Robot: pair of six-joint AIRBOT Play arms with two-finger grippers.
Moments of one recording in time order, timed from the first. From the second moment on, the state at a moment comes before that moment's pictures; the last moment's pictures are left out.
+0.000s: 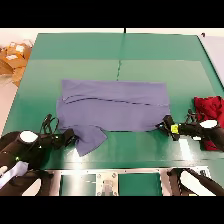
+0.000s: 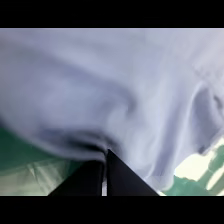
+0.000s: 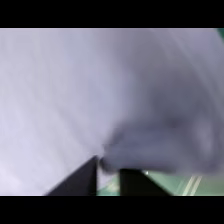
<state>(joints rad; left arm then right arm) -0.06 -0.87 0.21 0.68 -0.77 -1.48 -0.36 -1.08 0.36 -0.86 0.85 1.62</state>
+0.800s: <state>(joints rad) -0.10 -0.80 0.71 1.01 -1.23 -1.56 -0.36 -0.84 0.52 -1.15 1.15 1.61</state>
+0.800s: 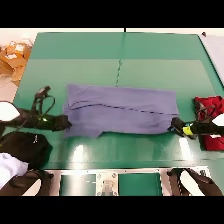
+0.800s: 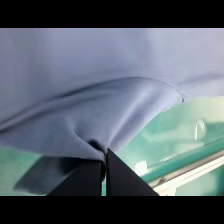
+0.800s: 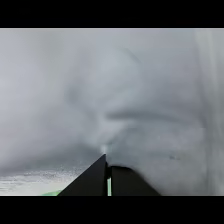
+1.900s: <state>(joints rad) -0.04 -1.67 1.57 1.00 -0.81 -1.39 -0.30 -1.65 1.41 -1.10 1.00 1.54</state>
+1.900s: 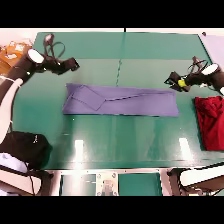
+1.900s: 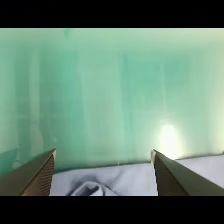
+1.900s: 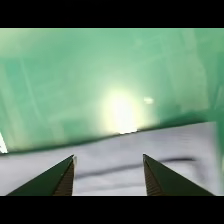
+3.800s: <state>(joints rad) -0.63 -2.05 1.79 0.83 -0.89 -1.37 -0.26 -1.48 1.77 -0.84 1.73 1.27</state>
